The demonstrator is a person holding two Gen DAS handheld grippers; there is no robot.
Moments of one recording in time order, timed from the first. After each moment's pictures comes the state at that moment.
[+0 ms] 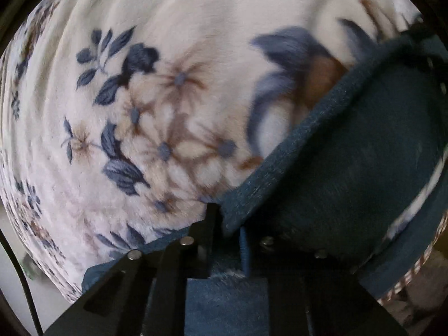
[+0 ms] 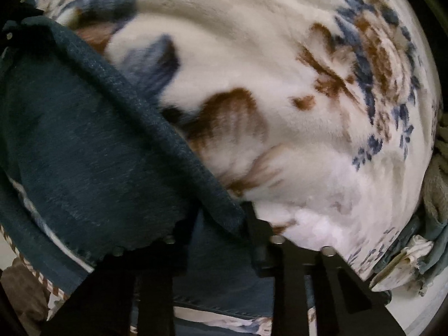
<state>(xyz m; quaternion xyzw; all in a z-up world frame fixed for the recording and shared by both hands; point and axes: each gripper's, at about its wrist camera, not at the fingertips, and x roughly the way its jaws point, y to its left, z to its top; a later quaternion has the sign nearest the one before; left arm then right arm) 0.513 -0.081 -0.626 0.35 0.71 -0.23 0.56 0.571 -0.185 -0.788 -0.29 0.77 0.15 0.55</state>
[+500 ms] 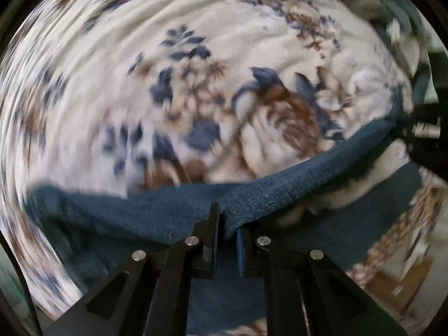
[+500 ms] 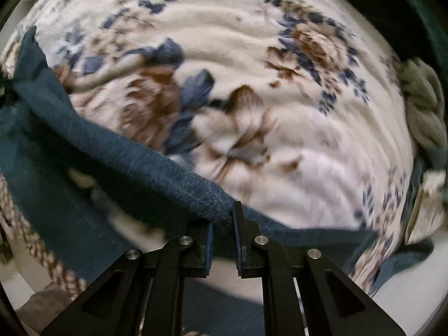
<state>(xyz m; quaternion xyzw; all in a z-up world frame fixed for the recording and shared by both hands) 0.426 -0.008 -0.513 0.09 0.70 -0.19 0.68 0.481 -0.214 -0.662 -0.16 0.72 0.11 0.67</state>
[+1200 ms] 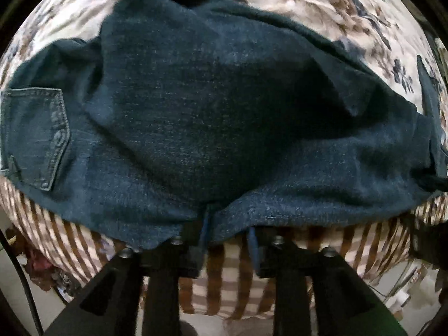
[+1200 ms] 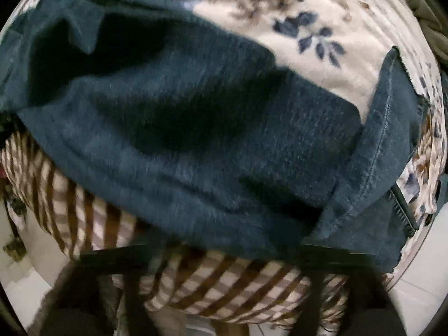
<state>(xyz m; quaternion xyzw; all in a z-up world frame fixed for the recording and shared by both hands) 0.240 0.002 -0.581 0.01 0.75 -0.01 0.66 0.255 -0.198 -0.727 -0.13 0.76 0.11 0.63</state>
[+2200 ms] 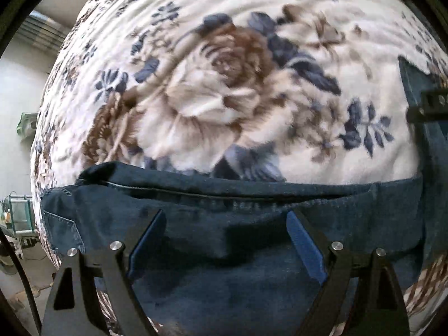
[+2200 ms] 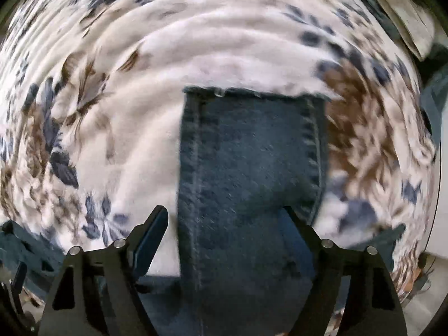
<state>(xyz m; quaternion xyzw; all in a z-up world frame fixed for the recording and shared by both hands) 0.305 -0.146 -0.558 0.17 0.66 0.01 0.73 0.429 -0.372 -0.740 0.08 0.74 -0.10 0.66</state>
